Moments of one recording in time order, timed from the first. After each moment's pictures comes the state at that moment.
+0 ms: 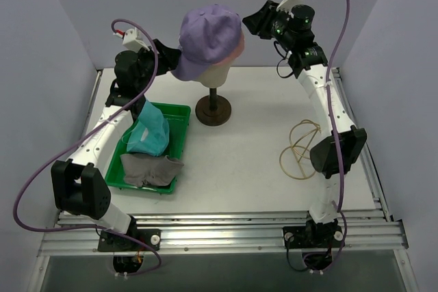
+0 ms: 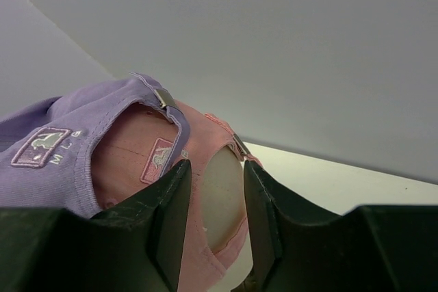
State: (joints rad) left arm -0.24 1.56 1.40 0.19 0.10 -0.56; right arm 0.25 1.98 2.17 -0.17 -0.33 0.49
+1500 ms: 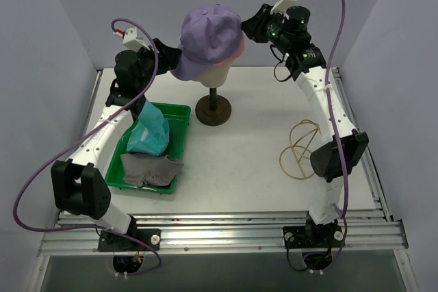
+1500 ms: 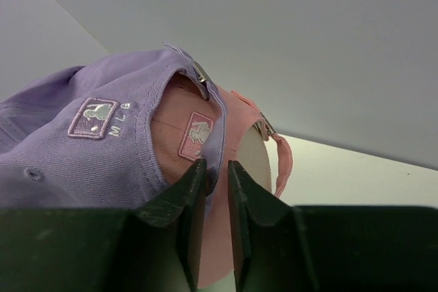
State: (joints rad) left arm -0.24 1.56 1.40 0.19 0.10 -0.56; right arm 0.30 1.93 2.15 -0.23 -0.31 0.44
